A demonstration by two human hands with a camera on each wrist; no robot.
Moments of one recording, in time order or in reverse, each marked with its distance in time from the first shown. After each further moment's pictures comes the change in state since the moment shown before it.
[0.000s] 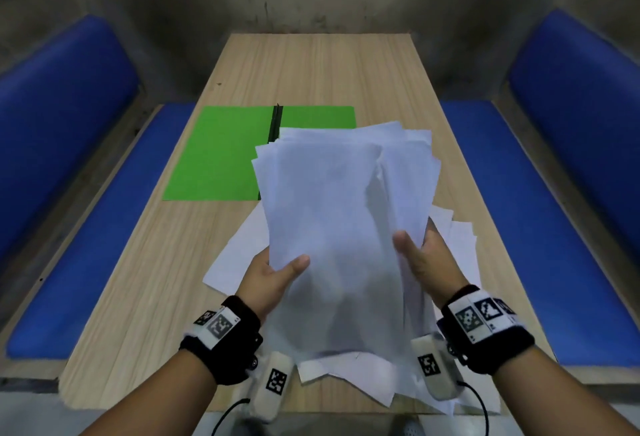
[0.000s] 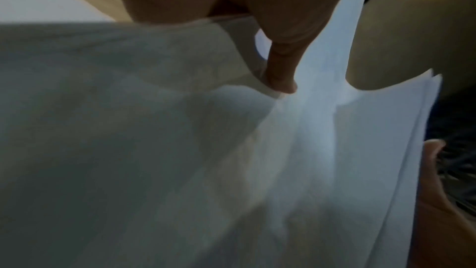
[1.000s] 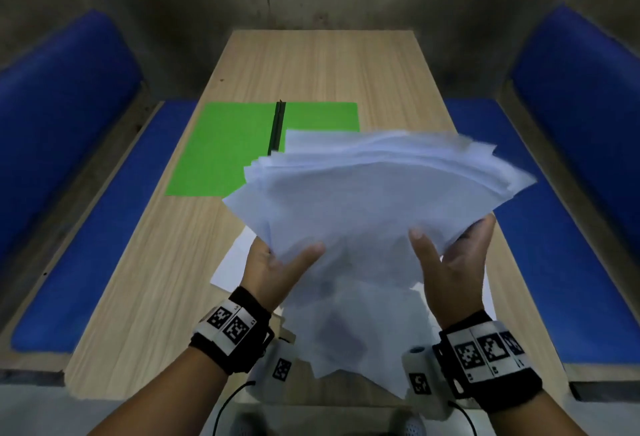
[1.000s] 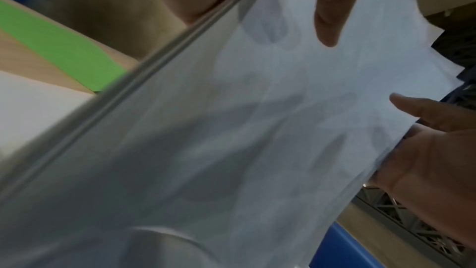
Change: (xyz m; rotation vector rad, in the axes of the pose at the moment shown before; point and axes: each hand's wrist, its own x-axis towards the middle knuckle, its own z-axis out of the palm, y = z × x) left_hand -0.014 0.026 0.010 0.052 0.079 0.307; right_hand -0.032 -0.016 0.012 0.143 0.381 -0.345
